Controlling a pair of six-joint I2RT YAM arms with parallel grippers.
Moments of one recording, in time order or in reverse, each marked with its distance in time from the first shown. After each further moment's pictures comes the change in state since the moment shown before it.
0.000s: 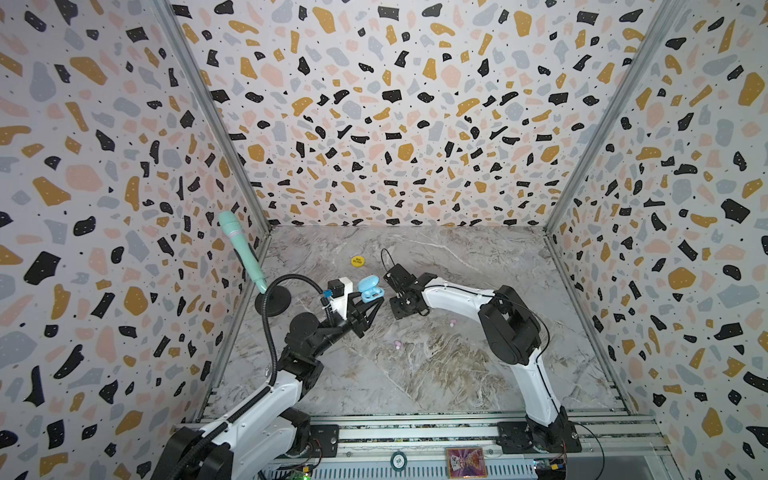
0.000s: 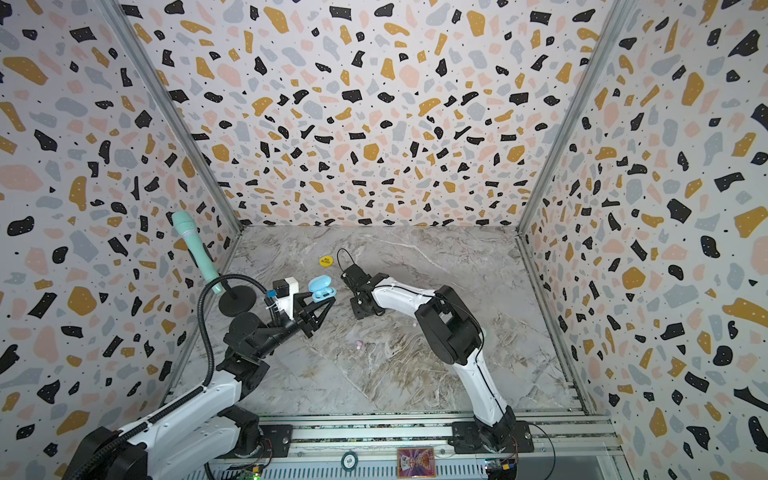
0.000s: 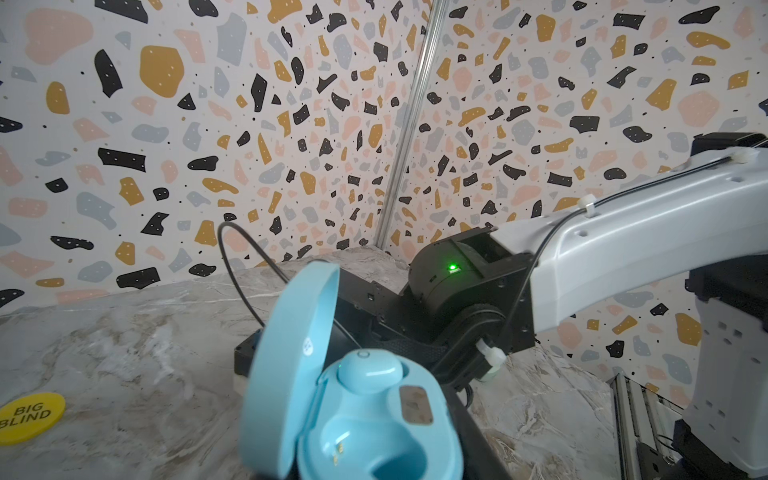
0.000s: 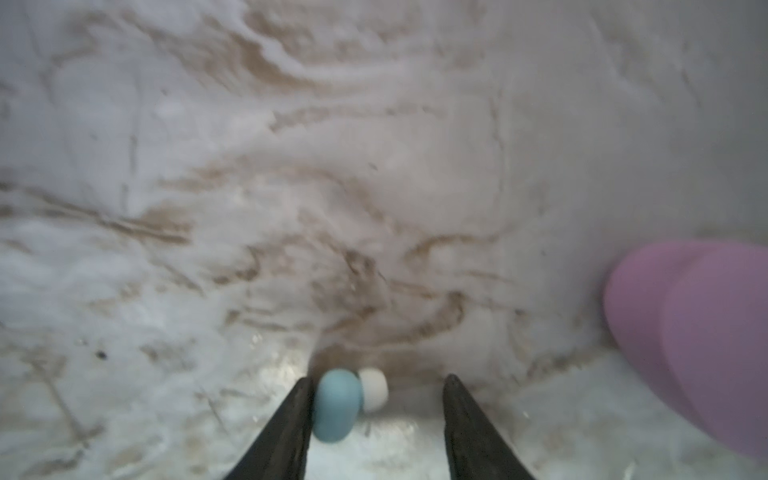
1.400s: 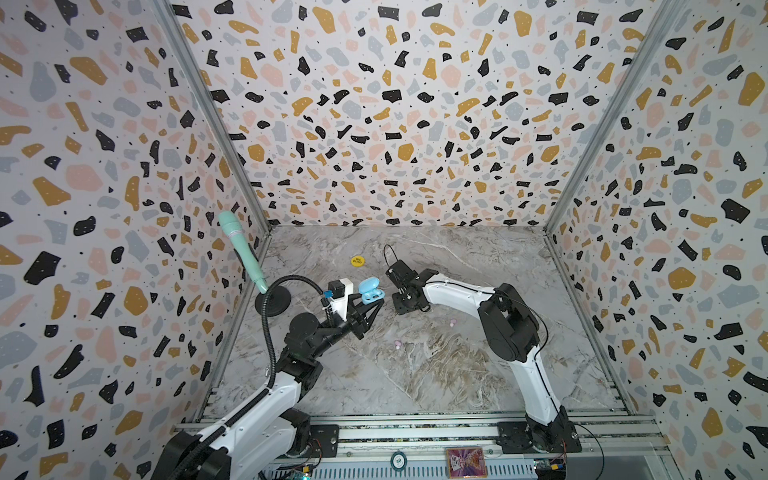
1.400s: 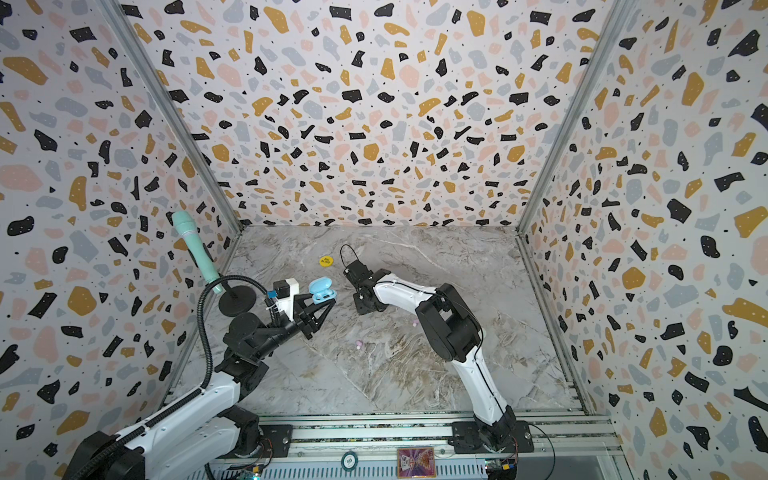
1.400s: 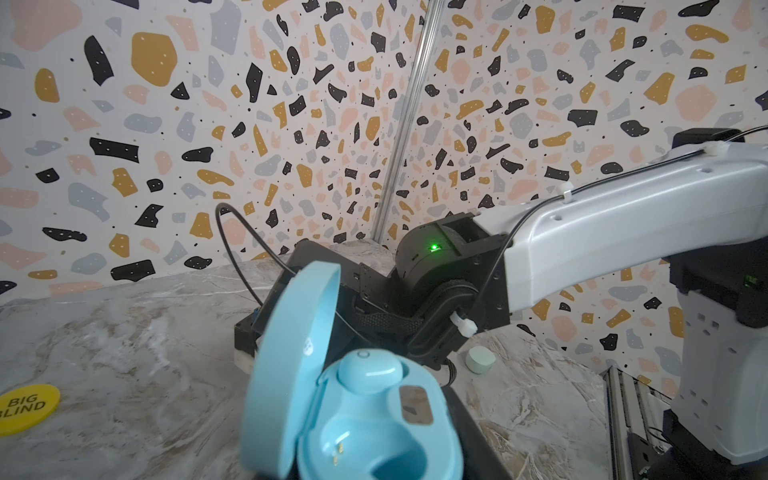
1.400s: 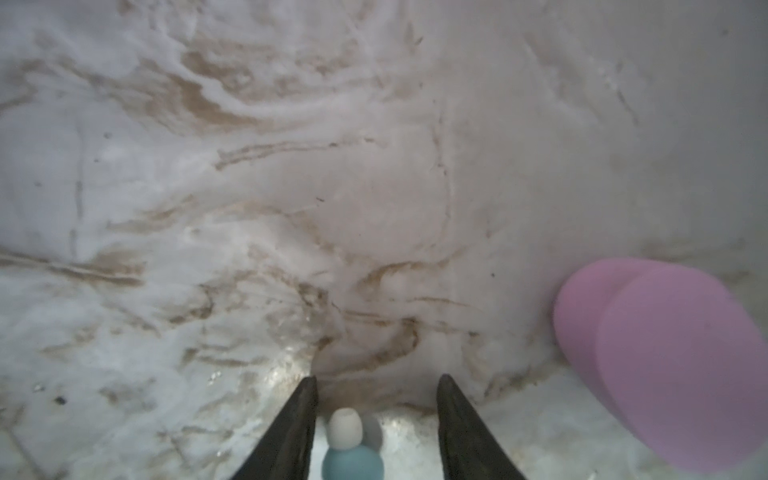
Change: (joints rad) left arm 0.000 -0.024 0.000 -0.035 0.015 0.001; right arm -0.020 0.040 0.066 -0.025 0.042 0.000
